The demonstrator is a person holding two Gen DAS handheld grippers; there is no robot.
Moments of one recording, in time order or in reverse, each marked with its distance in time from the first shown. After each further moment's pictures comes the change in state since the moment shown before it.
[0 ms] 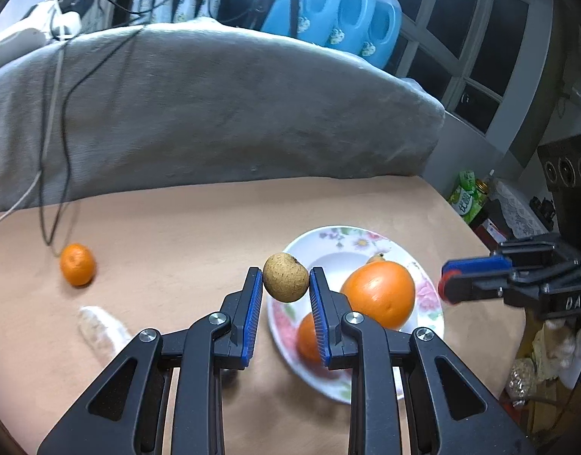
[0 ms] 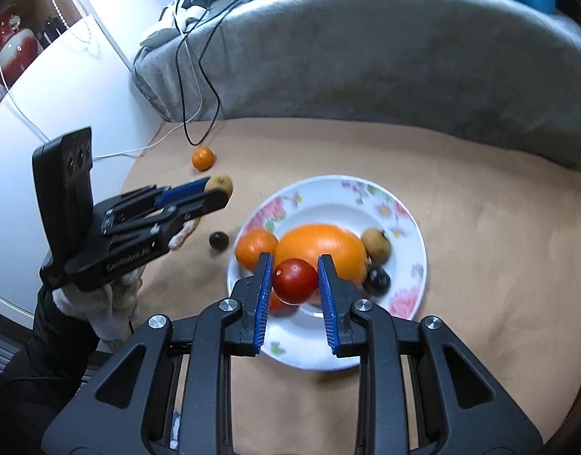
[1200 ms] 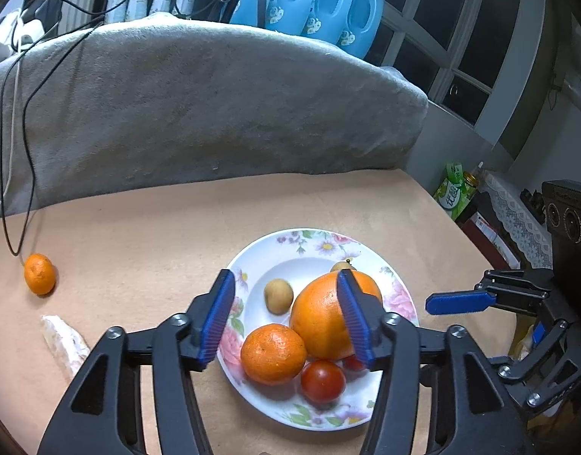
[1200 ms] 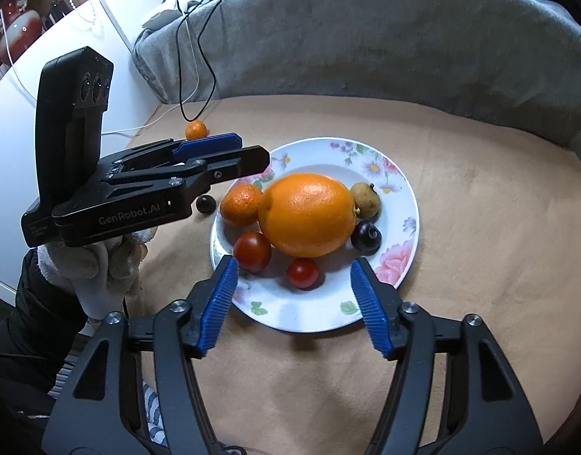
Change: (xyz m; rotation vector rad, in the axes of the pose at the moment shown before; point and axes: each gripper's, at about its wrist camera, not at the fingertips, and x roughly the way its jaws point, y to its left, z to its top) left arm 0.014 -0.028 0.006 0.017 0.024 -0.037; right arm 0.006 -0.006 -0.034 -0.030 -0.006 -0.022
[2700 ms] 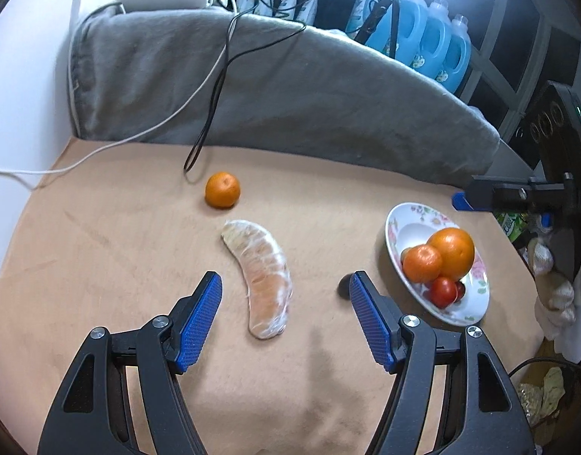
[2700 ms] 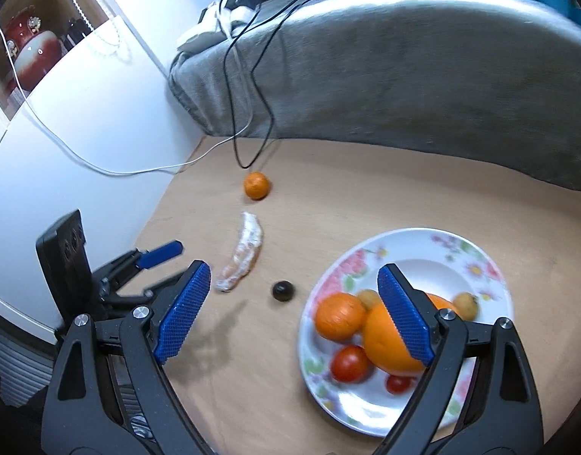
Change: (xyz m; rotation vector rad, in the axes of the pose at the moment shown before) left arm -0.090 0.092 -0.074 -0.196 -0.057 0.230; right arm 0.043 0.052 0.078 -0.012 -0.026 0.169
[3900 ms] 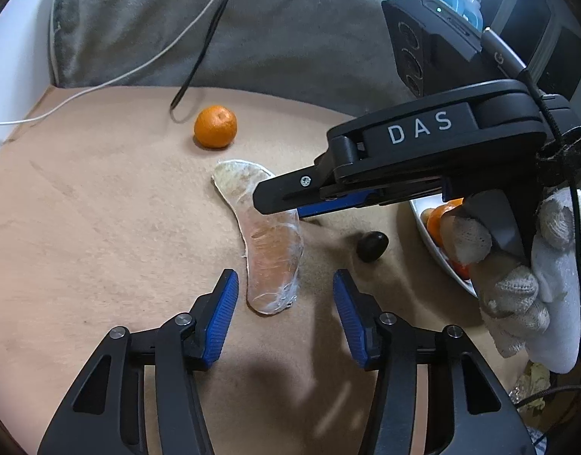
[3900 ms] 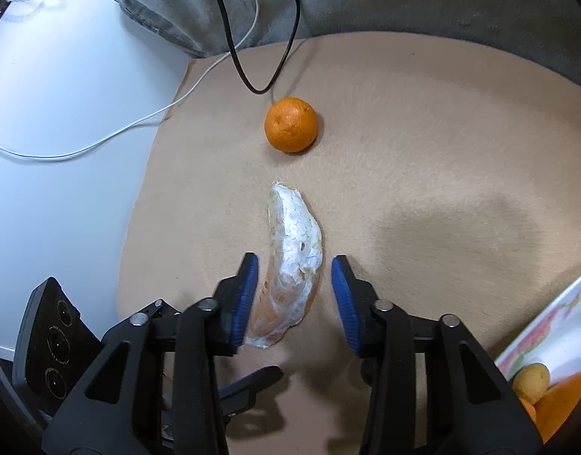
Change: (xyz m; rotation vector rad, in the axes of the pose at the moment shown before) left arm 0.045 0.015 -0.016 -0.025 0.139 -0.053; right arm 0.170 0.032 0.024 0.126 0.337 0.099
